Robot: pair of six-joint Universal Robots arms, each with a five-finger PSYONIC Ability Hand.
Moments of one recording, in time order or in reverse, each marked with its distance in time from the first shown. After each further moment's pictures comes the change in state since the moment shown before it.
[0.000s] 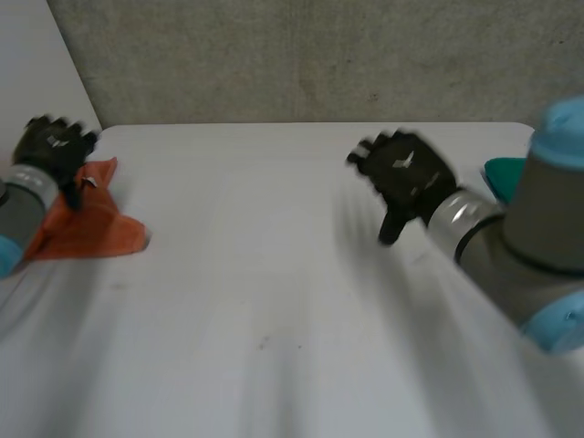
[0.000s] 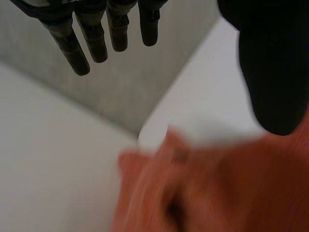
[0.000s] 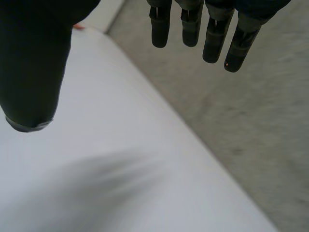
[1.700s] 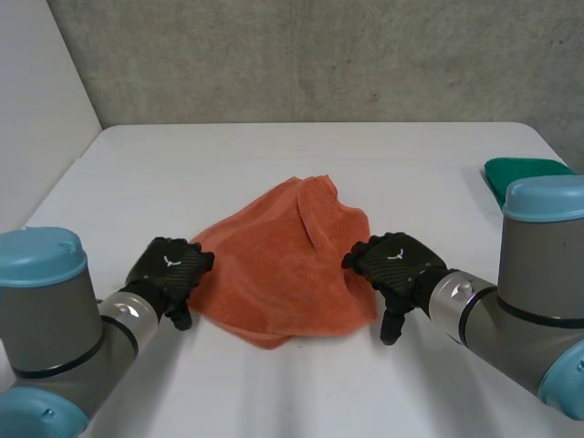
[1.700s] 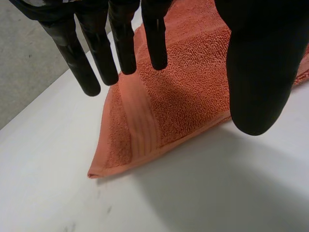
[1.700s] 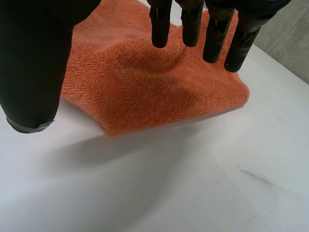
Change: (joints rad) left arm -0.412 0.266 -0.616 0.074 -0.059 -0.290; right arm -0.044 0.046 0.174 0.129 -0.089 -0.002; left_hand 0.255 0.241 0.233 0.246 0.224; right_hand 0.000 0.000 0.000 0.000 0.000
